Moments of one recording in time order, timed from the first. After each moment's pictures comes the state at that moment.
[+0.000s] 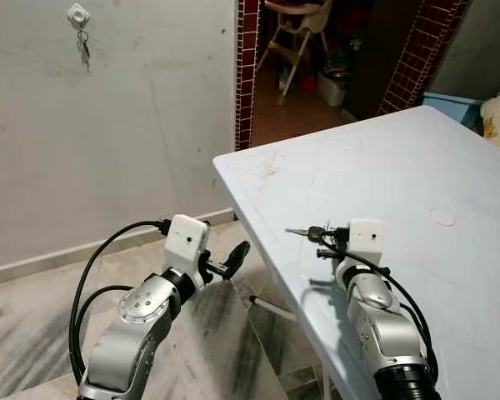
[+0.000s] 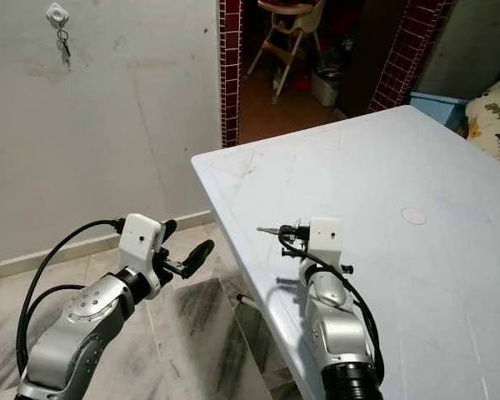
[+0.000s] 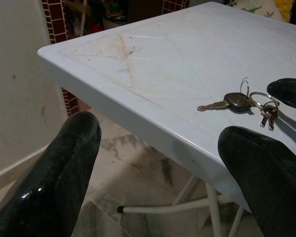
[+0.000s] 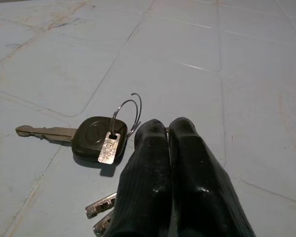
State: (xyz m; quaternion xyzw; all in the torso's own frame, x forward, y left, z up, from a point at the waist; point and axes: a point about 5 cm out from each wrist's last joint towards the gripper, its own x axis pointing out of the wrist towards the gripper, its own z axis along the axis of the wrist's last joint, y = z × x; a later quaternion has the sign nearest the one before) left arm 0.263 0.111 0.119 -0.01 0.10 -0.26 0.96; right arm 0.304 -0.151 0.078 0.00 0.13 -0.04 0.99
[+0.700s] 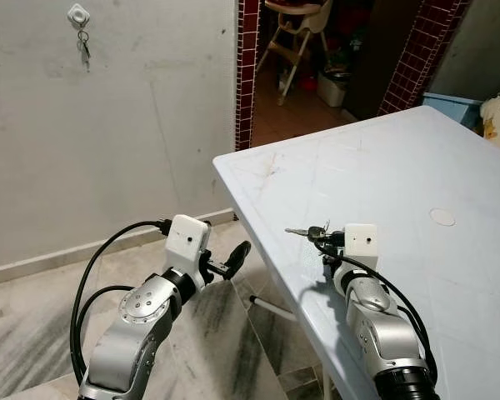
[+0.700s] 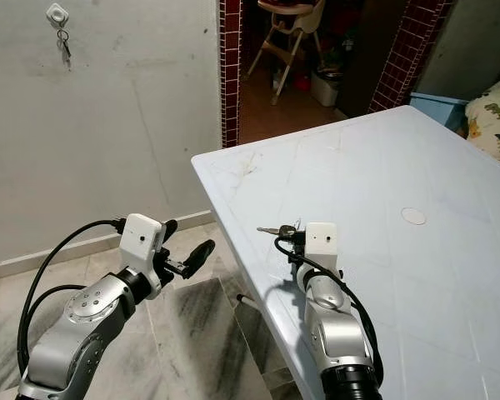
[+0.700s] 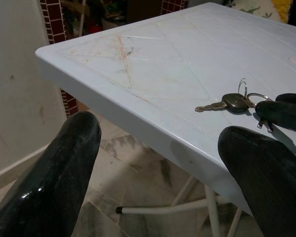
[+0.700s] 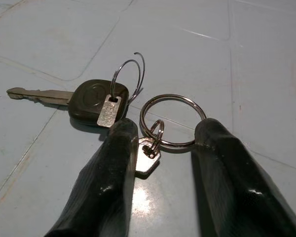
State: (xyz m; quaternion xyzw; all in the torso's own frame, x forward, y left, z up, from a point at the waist) left arm 0.263 0.110 0.119 -0.01 0.10 -0.26 0.96; right arm 0.299 -0.147 0.068 -0.01 0.18 -0.03 0.98
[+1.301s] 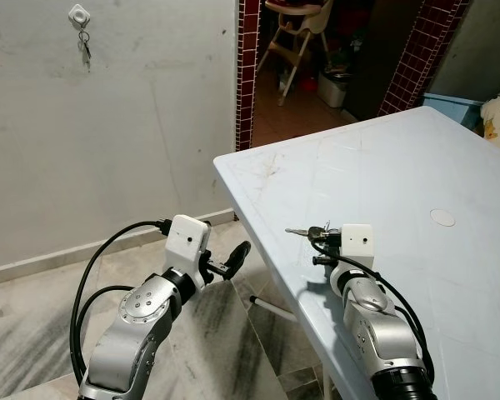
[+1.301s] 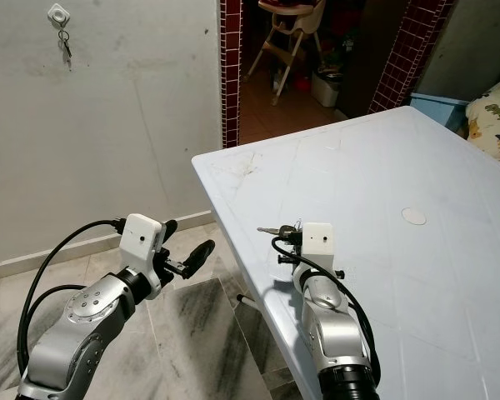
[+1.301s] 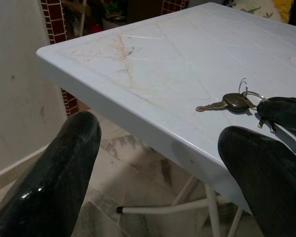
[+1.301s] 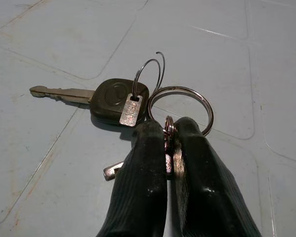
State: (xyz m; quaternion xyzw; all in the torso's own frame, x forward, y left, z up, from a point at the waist) left arm 0.263 0.111 0.119 -0.01 0.10 -0.26 0.96; right arm 0.299 -0.143 0.067 -0.01 0.18 -0.02 0.98
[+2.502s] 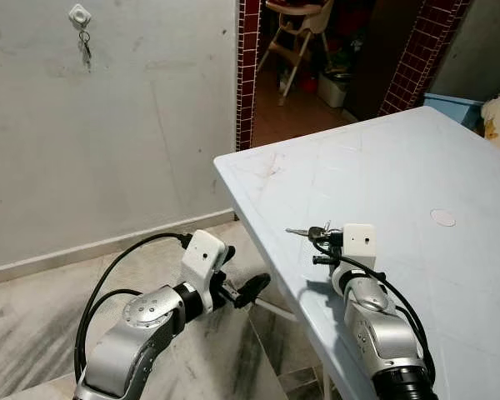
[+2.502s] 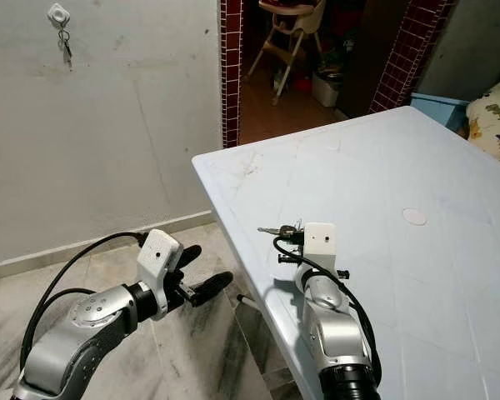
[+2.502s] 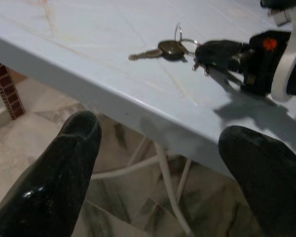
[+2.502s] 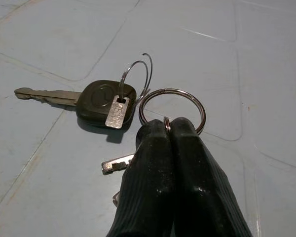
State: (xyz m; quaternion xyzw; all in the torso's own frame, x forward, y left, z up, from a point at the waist) left arm 0.245 0.099 0.105 -0.02 0.18 -0.38 0.91; right arm 0.300 -0.147 0.067 -0.02 0.17 -0.03 0.98
